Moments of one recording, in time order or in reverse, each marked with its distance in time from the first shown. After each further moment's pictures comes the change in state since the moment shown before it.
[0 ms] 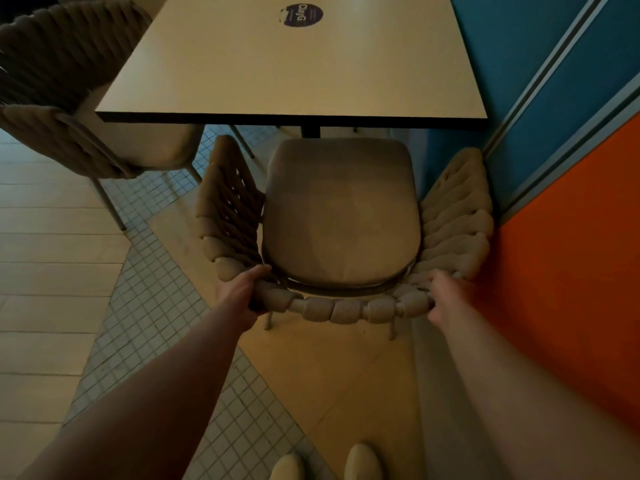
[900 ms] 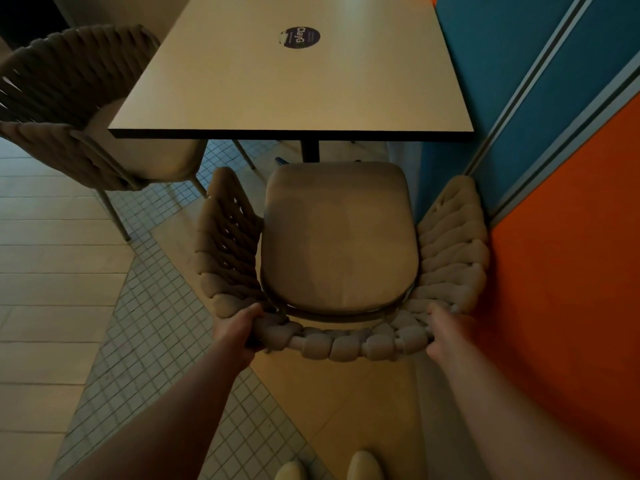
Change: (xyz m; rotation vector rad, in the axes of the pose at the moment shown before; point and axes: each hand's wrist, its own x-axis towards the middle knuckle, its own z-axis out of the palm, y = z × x) left_hand -0.037 -0.032 -0.033 -0.006 0.049 0.032; right_hand -0.096 0.002 -0.035 -0.049 0.025 0.046
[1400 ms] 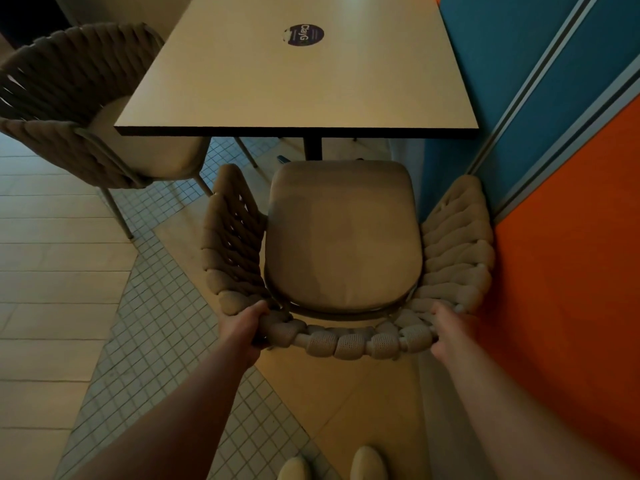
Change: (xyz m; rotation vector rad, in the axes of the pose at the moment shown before) left_hand -0.006 0.000 -0.004 0.017 -0.031 0.030; right_hand 0.016 0.010 -0.004 -0.013 0.020 0.011
